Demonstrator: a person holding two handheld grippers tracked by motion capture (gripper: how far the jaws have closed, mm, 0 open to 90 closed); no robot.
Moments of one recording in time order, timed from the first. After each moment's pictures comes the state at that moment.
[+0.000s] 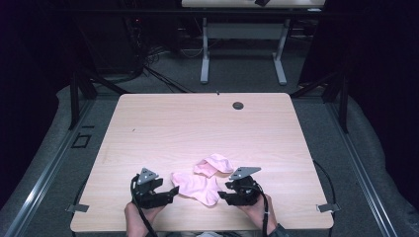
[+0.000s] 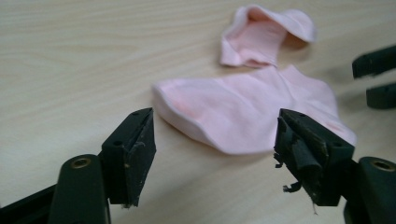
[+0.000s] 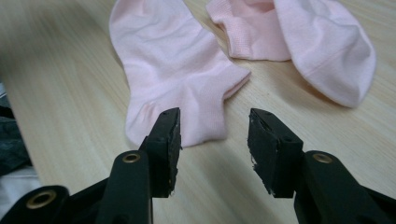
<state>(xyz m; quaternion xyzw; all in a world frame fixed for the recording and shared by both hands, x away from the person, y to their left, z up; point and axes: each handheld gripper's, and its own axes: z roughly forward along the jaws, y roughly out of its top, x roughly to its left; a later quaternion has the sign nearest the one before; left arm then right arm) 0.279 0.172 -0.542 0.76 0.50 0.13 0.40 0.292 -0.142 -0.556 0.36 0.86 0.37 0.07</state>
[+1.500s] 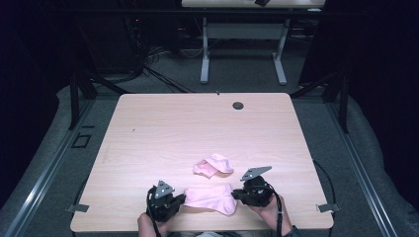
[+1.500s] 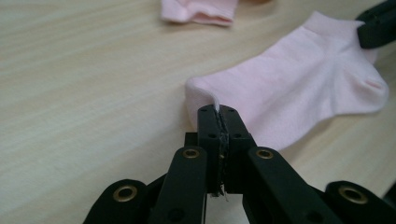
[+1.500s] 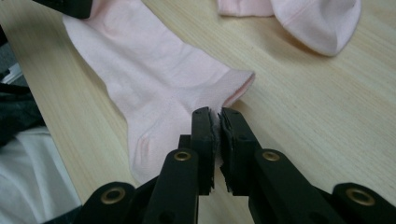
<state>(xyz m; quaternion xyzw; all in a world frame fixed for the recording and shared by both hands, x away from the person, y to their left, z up) 0.246 0.131 -0.571 0.79 0.46 0.10 0.39 0.289 -0.174 -0.553 0.36 0.87 0.34 0.03</state>
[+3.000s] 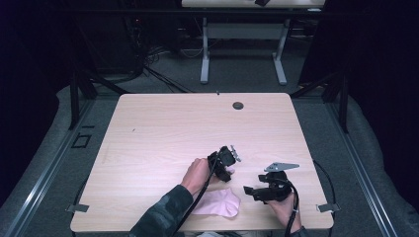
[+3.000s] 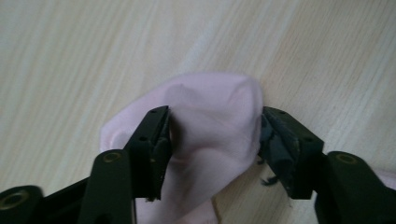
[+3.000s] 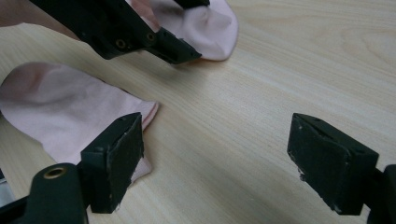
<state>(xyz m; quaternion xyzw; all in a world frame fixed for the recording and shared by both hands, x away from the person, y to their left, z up) 0.382 -0.034 -0.552 0.95 0.19 0.15 0.18 0.299 -0.231 -0.557 0.45 0.80 0.40 0.06</state>
